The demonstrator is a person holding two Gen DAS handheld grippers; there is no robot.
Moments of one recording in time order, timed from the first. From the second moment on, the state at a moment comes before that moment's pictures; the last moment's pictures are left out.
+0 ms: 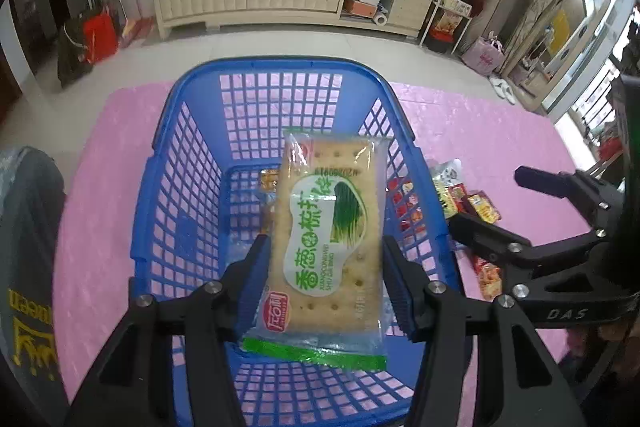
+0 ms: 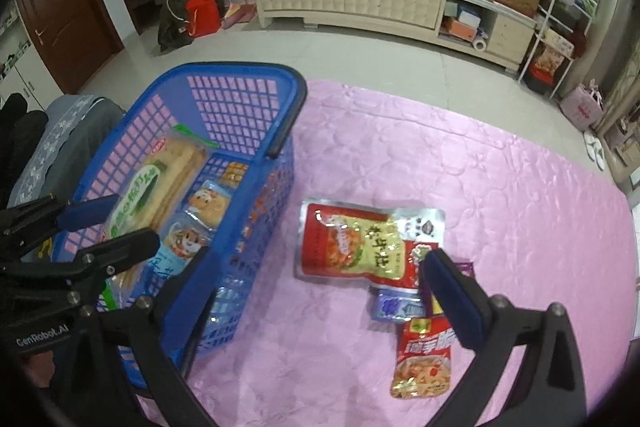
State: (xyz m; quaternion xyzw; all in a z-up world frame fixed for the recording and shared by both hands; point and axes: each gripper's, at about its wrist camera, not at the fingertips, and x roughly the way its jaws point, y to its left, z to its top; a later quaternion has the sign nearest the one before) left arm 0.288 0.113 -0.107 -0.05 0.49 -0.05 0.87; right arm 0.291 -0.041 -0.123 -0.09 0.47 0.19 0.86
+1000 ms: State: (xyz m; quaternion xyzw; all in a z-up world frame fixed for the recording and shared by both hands) left arm 0.194 0.079 -0.017 -0.02 0.40 -0.07 0.91; right arm 0.207 -0.076 -0.041 -0.07 0.41 0.22 0.88
